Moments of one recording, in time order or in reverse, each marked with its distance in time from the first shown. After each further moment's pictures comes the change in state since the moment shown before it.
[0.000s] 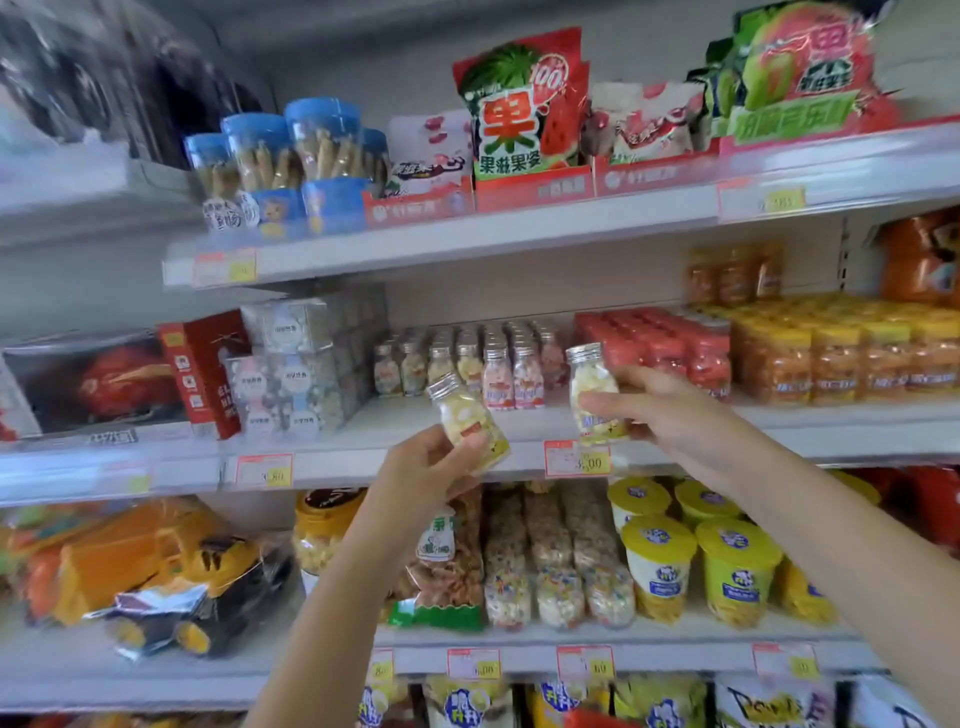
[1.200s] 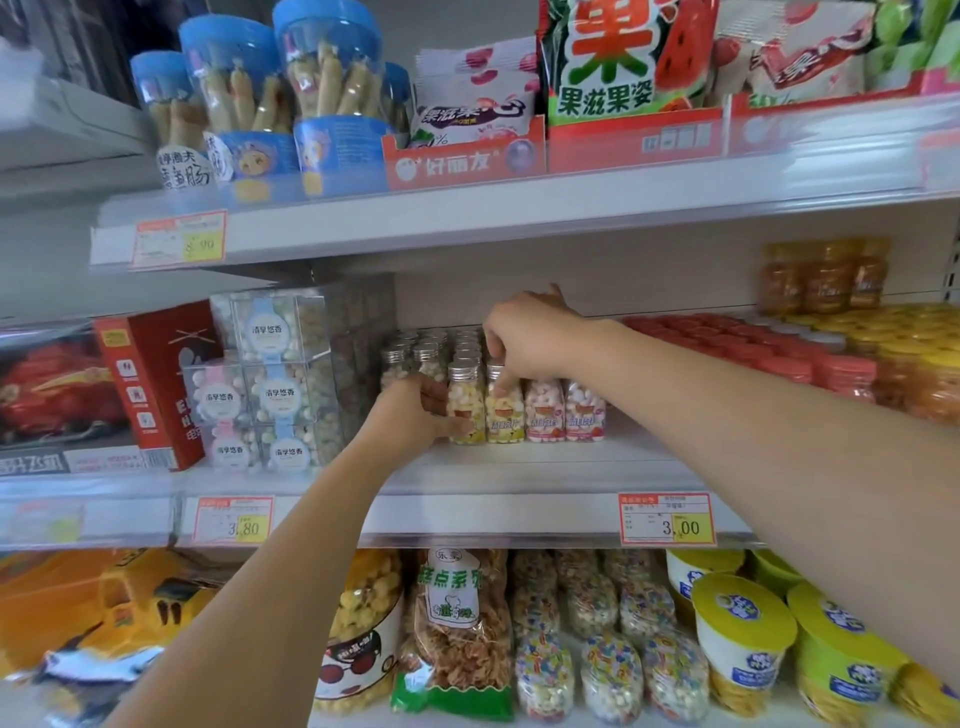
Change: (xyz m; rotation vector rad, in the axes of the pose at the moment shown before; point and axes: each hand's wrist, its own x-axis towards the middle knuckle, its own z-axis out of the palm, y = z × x) left_hand 0.180 -0.038 -0.073 0.557 0.123 -0.042; right_hand 0.197 -0.053 0.111 -1.417 -0.098 -0.428
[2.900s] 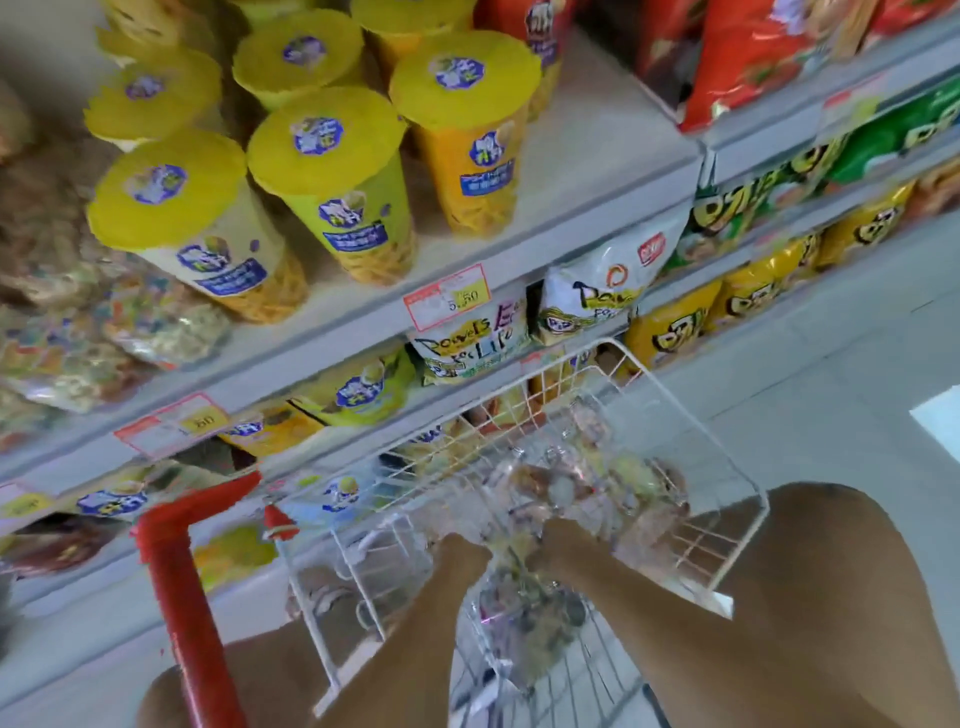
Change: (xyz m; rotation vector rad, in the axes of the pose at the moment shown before) left_hand -0.391 -0.147 0.526 0.196 -0.950 -0.967; right_hand -0.581 0.046 0.441 0.850 -1.265 1.080
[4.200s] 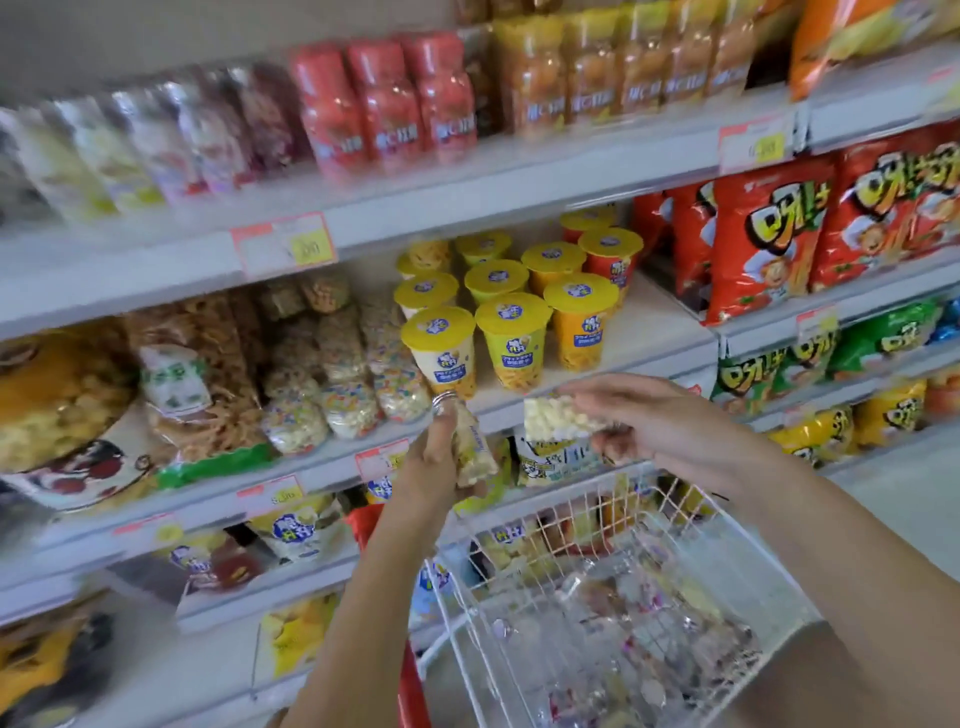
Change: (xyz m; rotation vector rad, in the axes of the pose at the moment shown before) left_hand -0.242 0.056 -0.193 -0.721 0.153 0.789; right_hand -0.296 -0.087 -0.155 0.829 0.192 -0.892
